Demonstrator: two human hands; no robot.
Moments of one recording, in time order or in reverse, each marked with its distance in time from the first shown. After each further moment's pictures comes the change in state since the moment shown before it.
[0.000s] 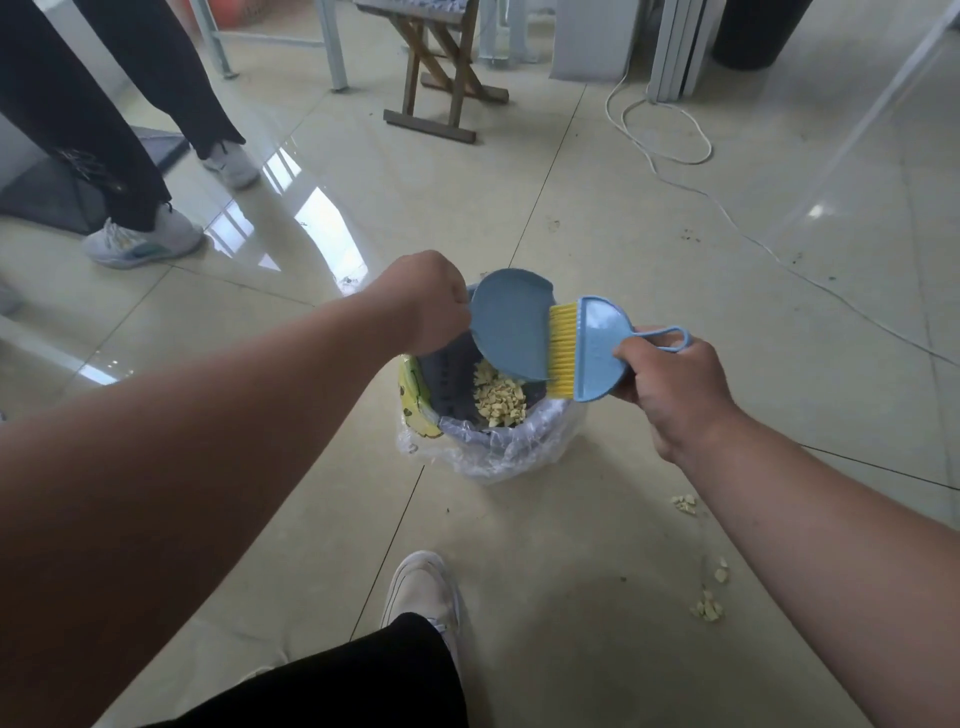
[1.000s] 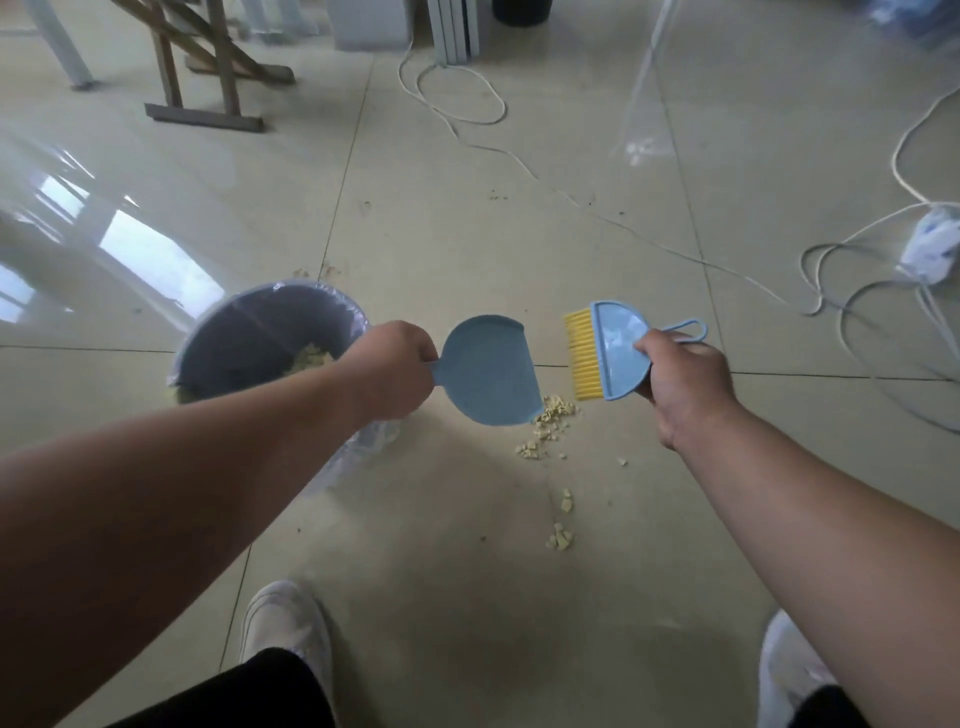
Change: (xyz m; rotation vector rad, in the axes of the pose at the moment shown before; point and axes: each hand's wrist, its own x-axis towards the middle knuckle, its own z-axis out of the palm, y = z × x) left_hand 0.001 0.151 0.143 -0.062 -0.252 0.114; right_hand 0.029 0.033 -0.233 0.120 0.421 0.186
